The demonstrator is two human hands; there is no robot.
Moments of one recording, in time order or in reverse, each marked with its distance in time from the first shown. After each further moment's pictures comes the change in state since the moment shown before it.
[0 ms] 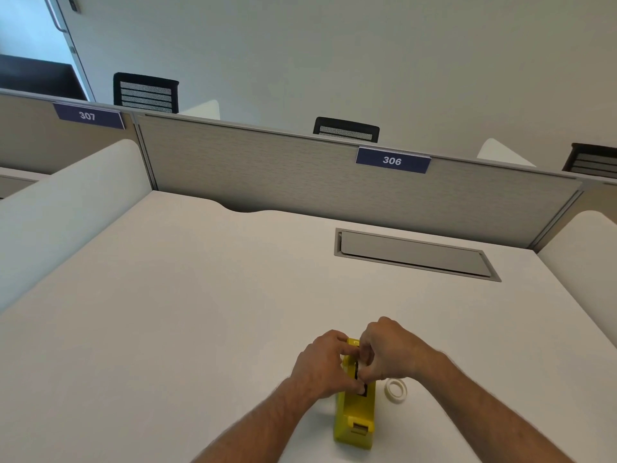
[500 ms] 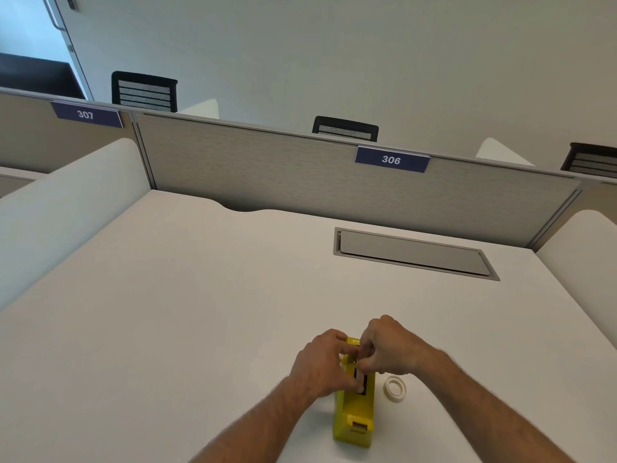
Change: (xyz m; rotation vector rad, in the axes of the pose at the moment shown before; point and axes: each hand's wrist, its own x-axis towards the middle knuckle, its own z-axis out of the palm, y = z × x) left_hand 0.001 -0.002 0.003 0.009 0.010 -0.003; right_hand 0.003 0.004 0.002 0.086 0.018 0.000
